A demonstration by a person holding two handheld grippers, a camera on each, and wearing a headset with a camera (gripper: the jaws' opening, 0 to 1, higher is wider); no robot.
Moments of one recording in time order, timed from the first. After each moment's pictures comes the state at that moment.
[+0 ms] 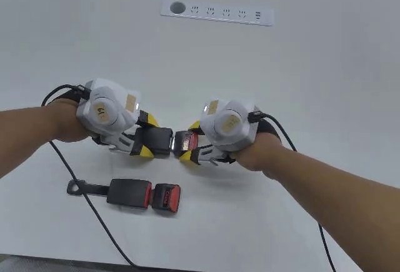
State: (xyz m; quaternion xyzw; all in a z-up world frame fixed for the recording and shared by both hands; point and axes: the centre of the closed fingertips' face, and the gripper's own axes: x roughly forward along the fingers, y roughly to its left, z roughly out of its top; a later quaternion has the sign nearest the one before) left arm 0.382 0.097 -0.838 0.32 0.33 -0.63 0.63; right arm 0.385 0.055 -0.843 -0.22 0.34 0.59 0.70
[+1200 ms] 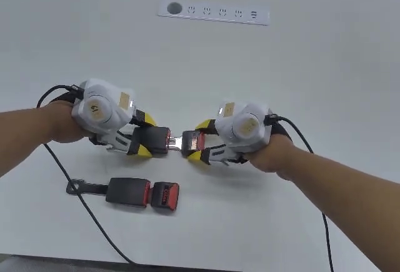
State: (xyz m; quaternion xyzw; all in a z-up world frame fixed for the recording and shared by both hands) left arm 0.381 0.097 -0.837 0.30 0.33 -0.63 0.64; right arm 0.381 0.030 -0.842 -0.22 0.31 0.60 0.71
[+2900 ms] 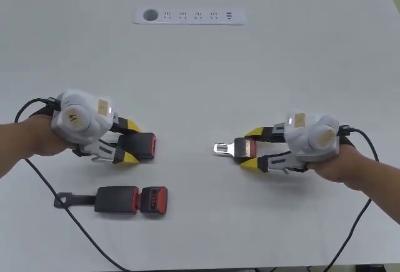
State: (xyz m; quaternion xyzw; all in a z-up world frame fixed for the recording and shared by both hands) left arm 0.381 0.097 -0.837 0.28 0.34 -0.63 0.64; right arm 0.370 -0.109 -0.840 -0.19 0.31 0.57 0.74
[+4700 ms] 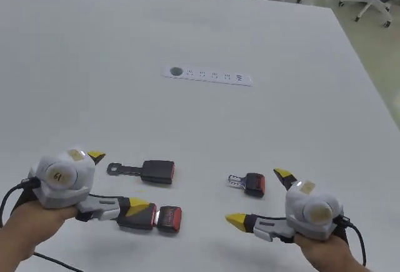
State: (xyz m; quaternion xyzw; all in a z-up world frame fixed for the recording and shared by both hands) left arm 0.326 0.166 -0.759 0.09 0.30 -0.35 0.89; right arm 0.321 -0.084 -0.782 -0.12 0.26 0.36 0.89
